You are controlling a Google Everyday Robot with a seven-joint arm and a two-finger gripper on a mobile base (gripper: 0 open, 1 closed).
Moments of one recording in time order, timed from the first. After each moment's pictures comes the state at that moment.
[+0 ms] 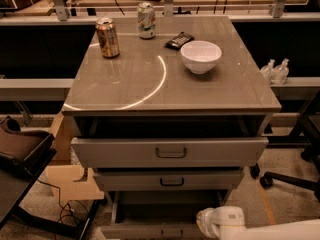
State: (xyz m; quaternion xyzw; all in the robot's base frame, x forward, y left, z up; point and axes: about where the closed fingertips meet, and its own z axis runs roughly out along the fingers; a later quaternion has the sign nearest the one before) arm 0.446 -0.176 0.286 -0.69 0.69 -0.07 0.21
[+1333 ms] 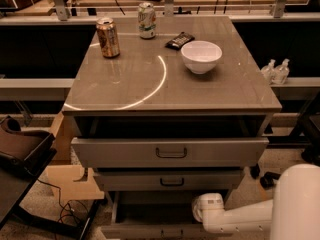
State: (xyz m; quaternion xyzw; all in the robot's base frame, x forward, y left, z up) arm 0.518 -0.173 0.226 -0.72 0.66 -0.13 0.17
